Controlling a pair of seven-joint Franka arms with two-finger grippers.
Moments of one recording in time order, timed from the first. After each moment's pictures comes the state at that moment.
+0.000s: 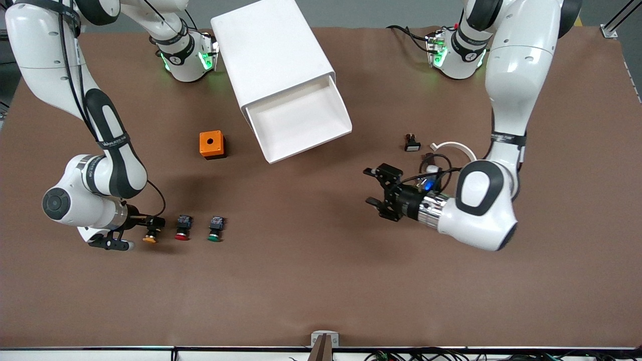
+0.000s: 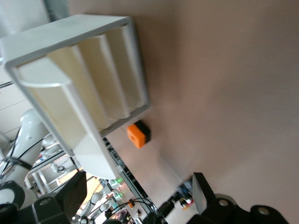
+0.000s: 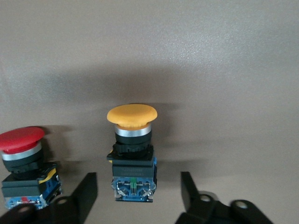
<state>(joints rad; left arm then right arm) -0.35 0.78 0.13 -1.23 -1.05 1.52 -2.06 -0.06 0.64 -0.01 -1.77 0.09 2.31 0.00</state>
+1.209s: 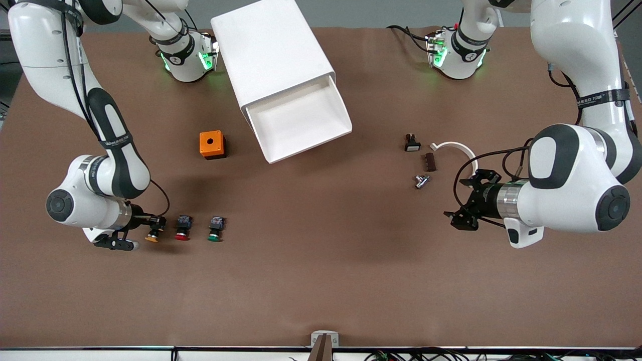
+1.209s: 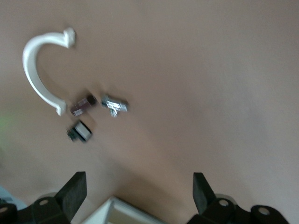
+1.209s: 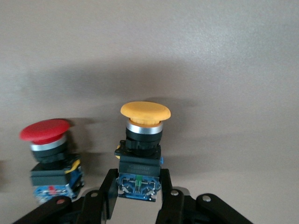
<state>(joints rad) -0.34 0.60 0.25 -1.24 -0.41 1.52 -1.10 -0.04 0.63 -0.01 -1.75 0.12 2.25 0.00</state>
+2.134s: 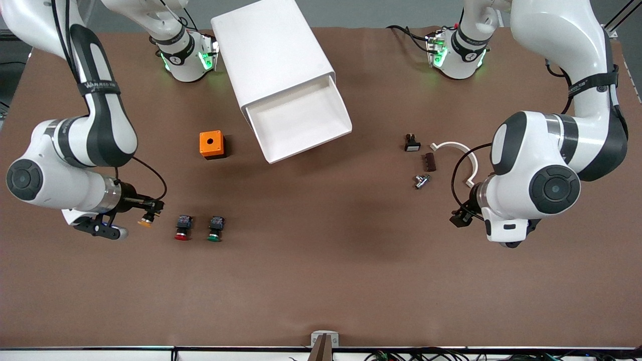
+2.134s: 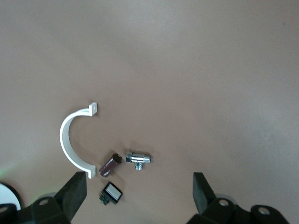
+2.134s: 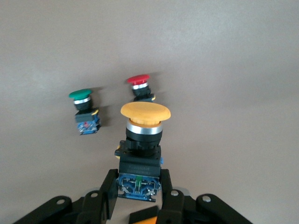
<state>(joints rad) -0.44 0.58 0.25 -1.23 -0.12 1.57 -0.93 0.08 0.36 -0.01 -1.69 0.10 1.91 0.32</state>
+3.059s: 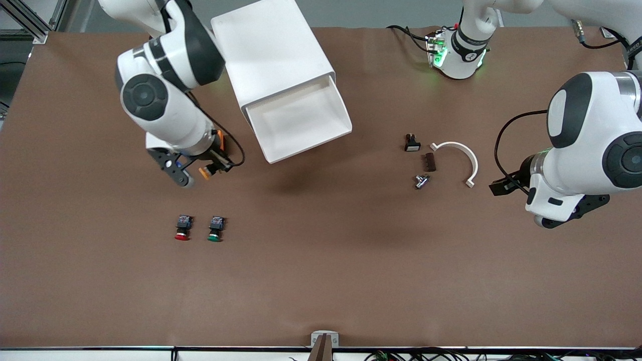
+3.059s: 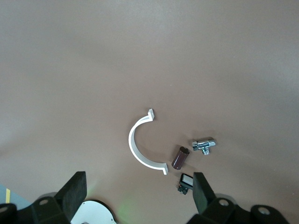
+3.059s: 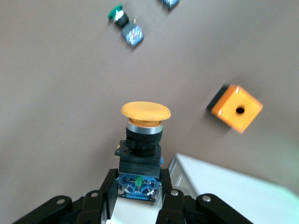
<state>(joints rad) -0.38 0.45 0.26 -1.24 -0.01 1.37 -0.54 0.49 0.22 0.00 -1.68 0.12 1.79 1.31</state>
